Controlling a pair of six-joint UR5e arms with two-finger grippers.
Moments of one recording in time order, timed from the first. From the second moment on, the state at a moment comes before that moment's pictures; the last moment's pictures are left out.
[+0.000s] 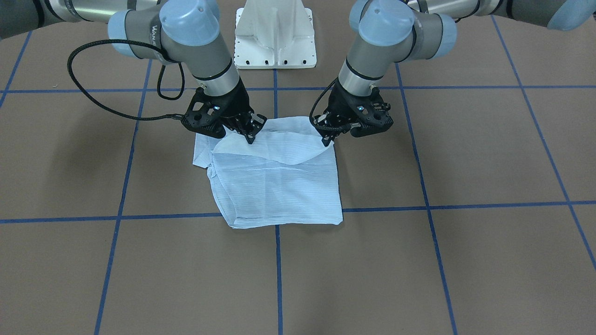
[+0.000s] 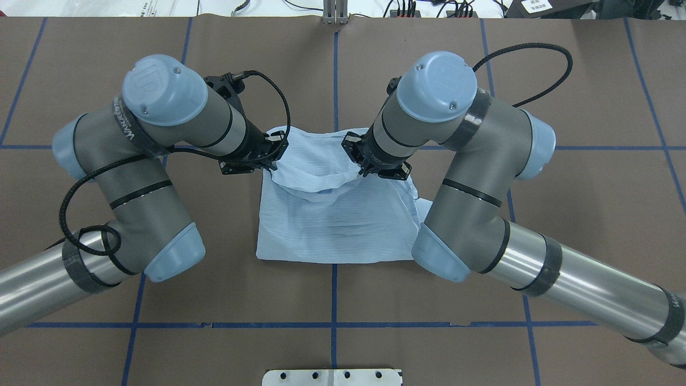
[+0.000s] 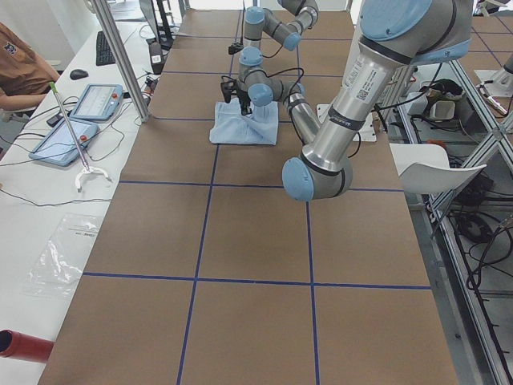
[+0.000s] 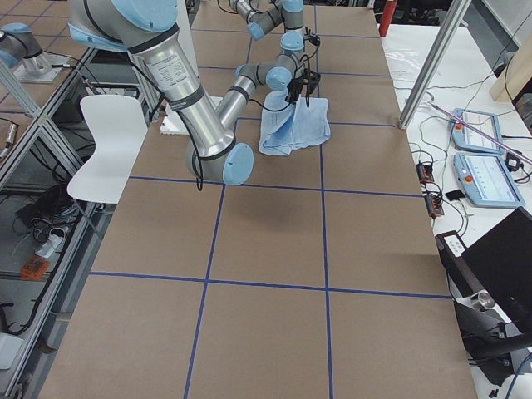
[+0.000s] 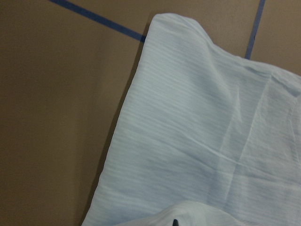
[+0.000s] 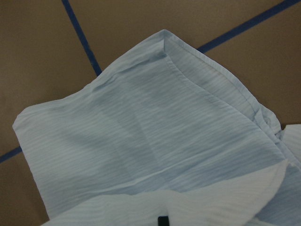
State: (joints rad) left arm -0.67 -2.19 -1.72 -1.78 -1.96 -1.55; right arm 0.63 -0.86 1.68 -1.47 1.96 1.66
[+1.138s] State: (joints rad) left arm -0.71 -2.25 -1.48 -2.00 -1.97 -1.55; right arm 0.67 -0.80 1.46 -1.29 1.98 1.65
